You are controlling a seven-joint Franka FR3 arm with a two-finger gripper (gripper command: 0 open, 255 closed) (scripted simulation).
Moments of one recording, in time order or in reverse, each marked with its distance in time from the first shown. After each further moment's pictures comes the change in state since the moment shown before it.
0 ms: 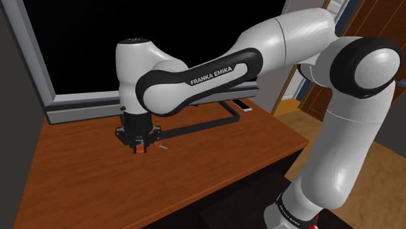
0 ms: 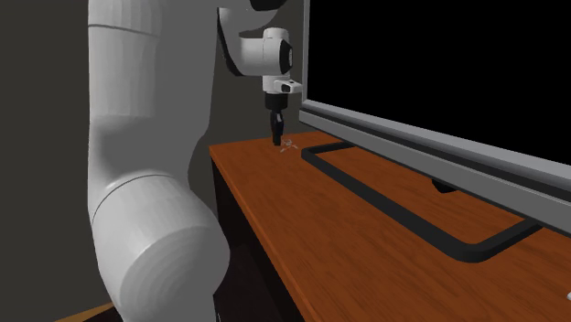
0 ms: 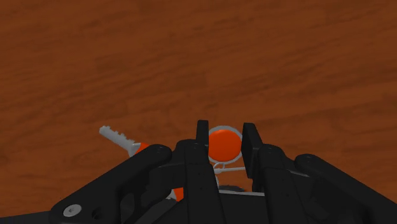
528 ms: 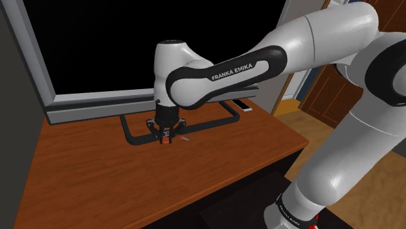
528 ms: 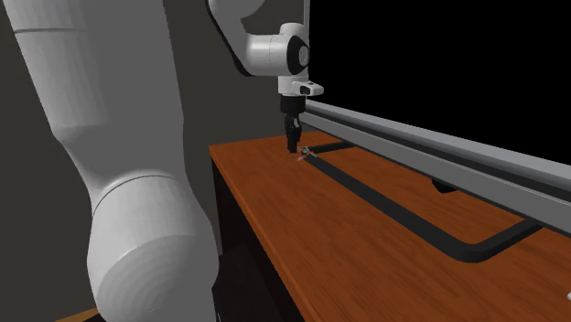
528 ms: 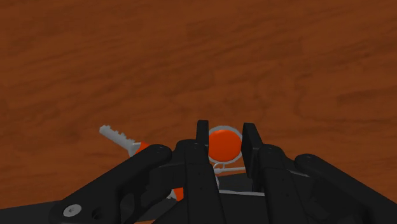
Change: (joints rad) arm -0.131 -0.235 -0.043 -0.233 0.168 0.053 -0.242
